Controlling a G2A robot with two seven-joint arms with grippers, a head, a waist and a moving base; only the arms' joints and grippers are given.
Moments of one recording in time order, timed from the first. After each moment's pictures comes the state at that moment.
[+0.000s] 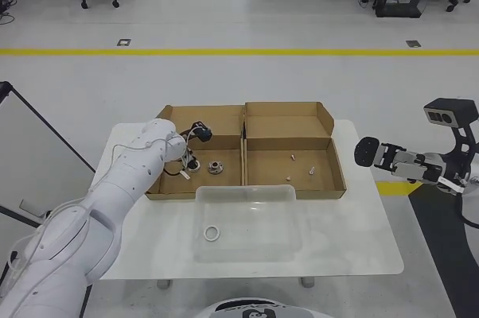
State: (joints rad) left arm 0.56 -1.29 -0.56 -0.70 0.93 -0.43 -0.95; right arm -1.48 -0.83 1.78 -1.82 0.74 -0.46 1.36
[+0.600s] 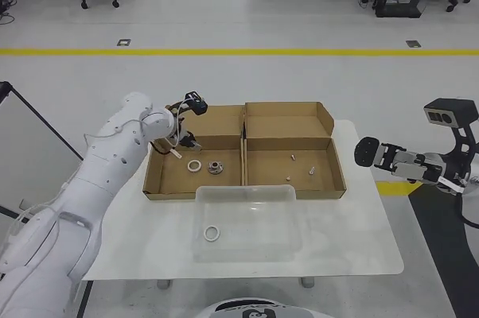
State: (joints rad) left arm 0.59 -1.16 -0.81 -1.07 0.92 -0.54 -1.08; right arm -1.48 -0.83 1.78 -1.82 0.74 -0.46 1.36
